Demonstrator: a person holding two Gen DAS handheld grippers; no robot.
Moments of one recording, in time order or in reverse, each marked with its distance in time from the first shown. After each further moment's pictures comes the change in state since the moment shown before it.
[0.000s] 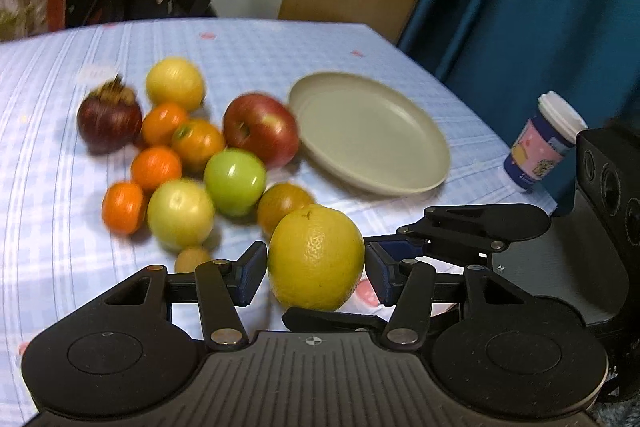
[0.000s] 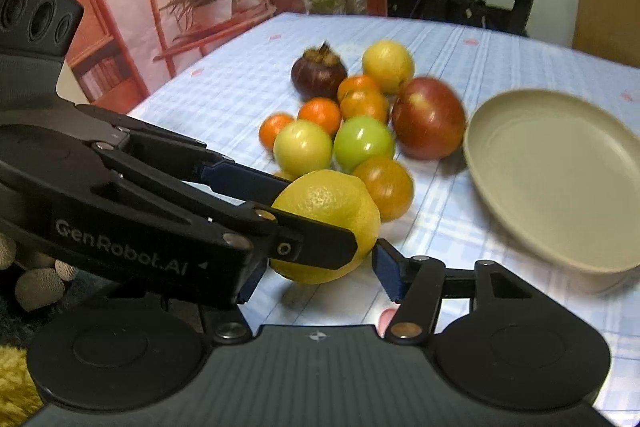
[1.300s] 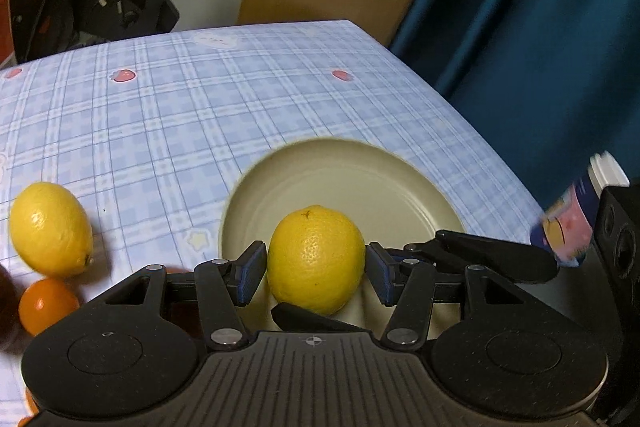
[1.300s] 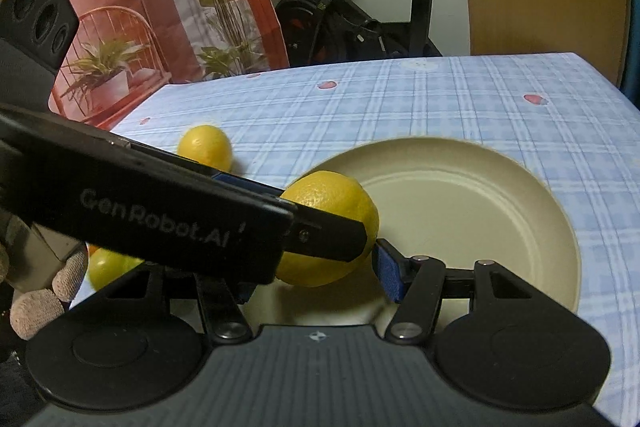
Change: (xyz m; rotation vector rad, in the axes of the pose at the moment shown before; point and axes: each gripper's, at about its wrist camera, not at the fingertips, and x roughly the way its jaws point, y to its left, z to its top) left arm 0.131 -0.013 0.113 0.018 0.073 -0.048; right arm 0.016 -0.131 0.042 0.194 -0.112 -0.155
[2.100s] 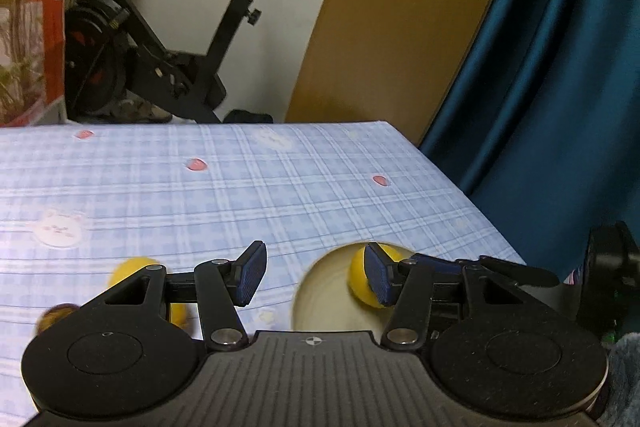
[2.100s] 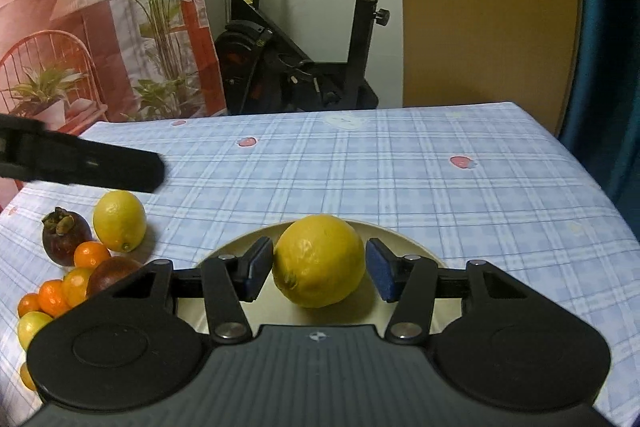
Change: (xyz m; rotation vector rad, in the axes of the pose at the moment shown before) left arm -0.077 0.017 0.009 -0.048 -0.264 0.104; right arm -0.002 -0.016 0.030 -0.003 -0.104 -0.212
